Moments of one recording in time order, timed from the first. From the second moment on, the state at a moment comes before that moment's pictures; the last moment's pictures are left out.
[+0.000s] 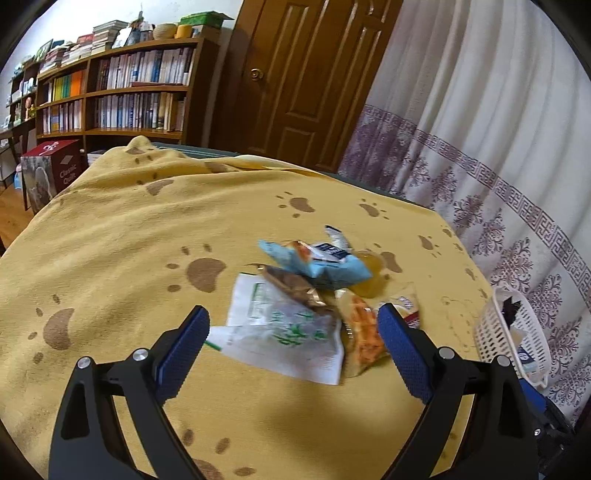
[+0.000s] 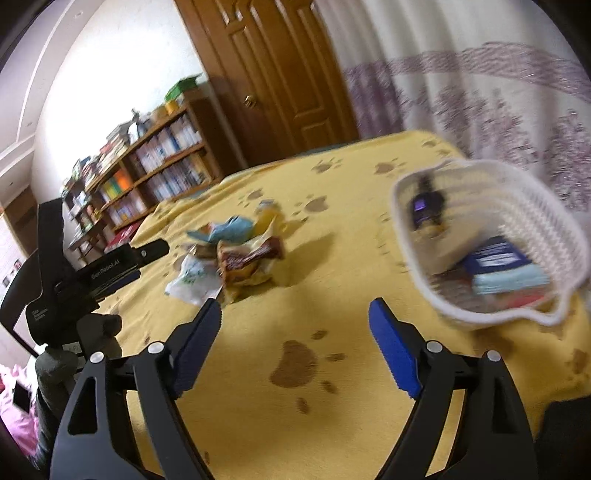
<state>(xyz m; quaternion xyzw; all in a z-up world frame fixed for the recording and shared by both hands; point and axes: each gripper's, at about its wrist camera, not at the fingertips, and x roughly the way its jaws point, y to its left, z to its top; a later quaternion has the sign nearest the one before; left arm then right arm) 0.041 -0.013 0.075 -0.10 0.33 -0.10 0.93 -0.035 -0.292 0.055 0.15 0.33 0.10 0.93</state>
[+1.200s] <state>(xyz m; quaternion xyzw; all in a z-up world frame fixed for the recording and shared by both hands) 0.057 0.036 0.049 -0.14 0.36 -0.03 0.92 0.107 -0.206 0.011 0.07 0.41 0.13 0.90</state>
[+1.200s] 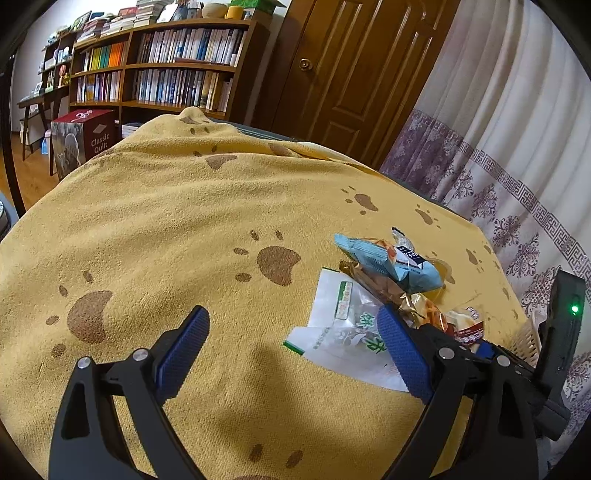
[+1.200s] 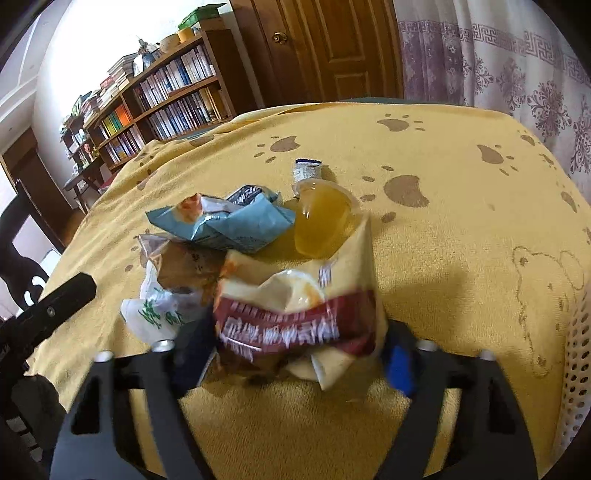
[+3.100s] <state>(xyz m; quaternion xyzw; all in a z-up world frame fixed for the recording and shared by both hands) 0.104 -0.044 0.017 0.00 0.41 -0.11 0.90 0.037 -0.239 0.006 0.13 0.39 0.09 0.91</state>
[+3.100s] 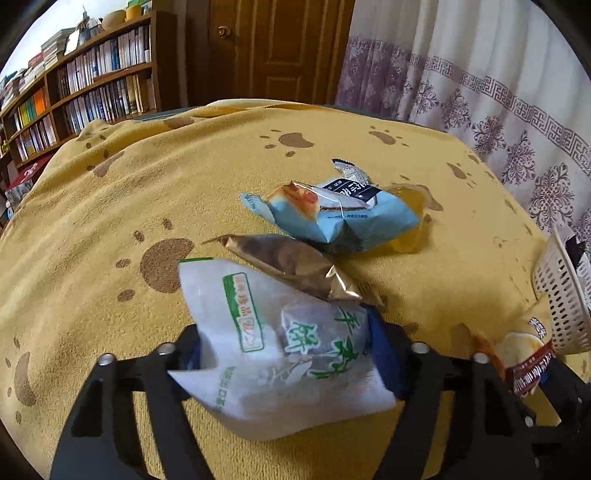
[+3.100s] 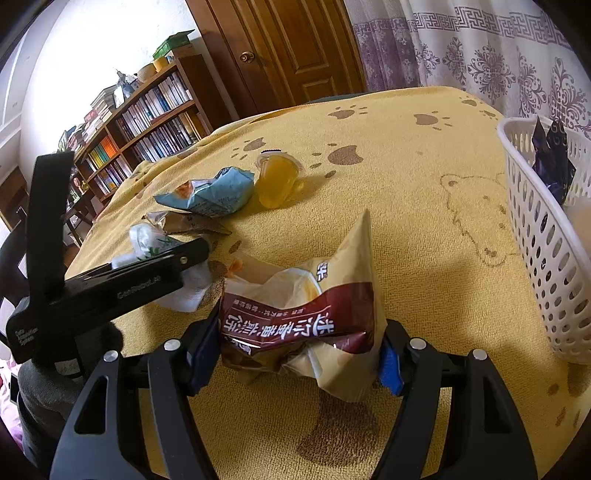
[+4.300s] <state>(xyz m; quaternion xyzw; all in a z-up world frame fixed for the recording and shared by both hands) 0.013 -0.007 0.046 -0.02 0.34 -0.06 0.94 0.023 -0.242 0.014 0.13 0.35 0.07 0.92</state>
